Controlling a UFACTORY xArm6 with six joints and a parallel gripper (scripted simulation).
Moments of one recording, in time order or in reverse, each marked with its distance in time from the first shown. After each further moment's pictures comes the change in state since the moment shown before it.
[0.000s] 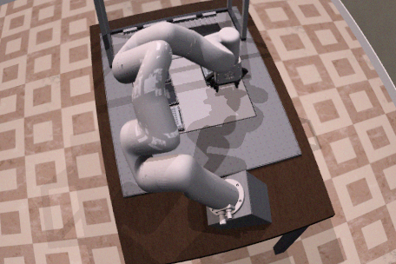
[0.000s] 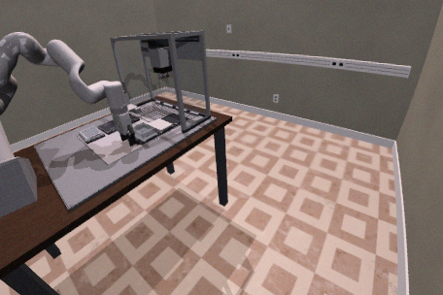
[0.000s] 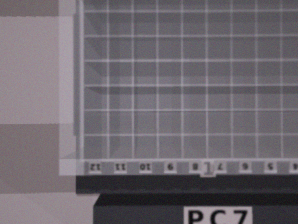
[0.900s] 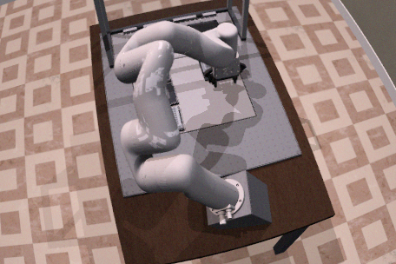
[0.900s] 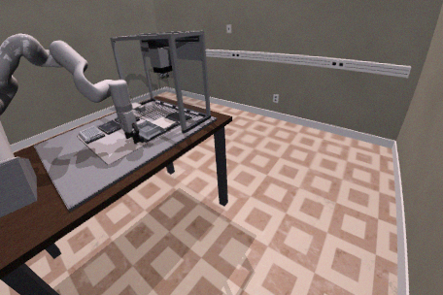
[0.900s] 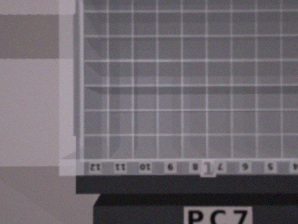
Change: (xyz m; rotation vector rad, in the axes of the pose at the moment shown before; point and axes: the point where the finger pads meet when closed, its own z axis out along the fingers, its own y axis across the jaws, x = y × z) arm 0.023 0.000 0.000 0.000 0.000 0.000
